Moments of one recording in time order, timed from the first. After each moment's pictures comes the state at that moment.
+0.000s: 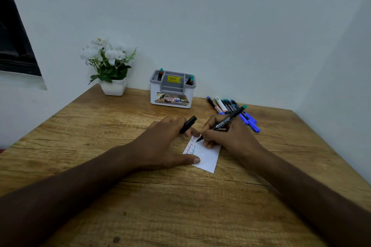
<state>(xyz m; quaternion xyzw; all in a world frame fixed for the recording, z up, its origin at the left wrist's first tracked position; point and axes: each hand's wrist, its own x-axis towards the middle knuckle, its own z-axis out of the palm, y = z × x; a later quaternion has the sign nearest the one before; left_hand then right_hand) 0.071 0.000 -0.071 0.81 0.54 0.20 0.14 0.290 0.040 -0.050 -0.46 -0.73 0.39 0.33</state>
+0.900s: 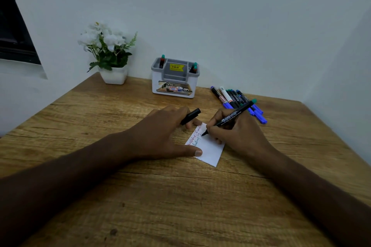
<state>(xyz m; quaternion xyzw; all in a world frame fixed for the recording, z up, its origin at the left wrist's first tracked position) 0.069 0.003 -0.069 0.81 0.55 0.16 0.12 0.296 0.042 -0.066 -0.47 -0.76 0.32 0.32</state>
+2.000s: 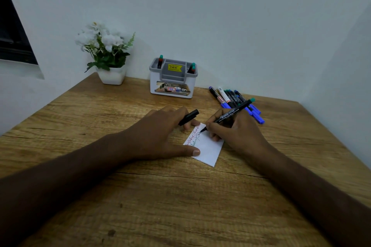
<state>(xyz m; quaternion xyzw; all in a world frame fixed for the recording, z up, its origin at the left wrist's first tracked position) 0.067 0.007 -0.072 0.82 0.55 0.14 0.11 0.295 0.045 -0.066 -0.51 -0.71 0.35 0.33</state>
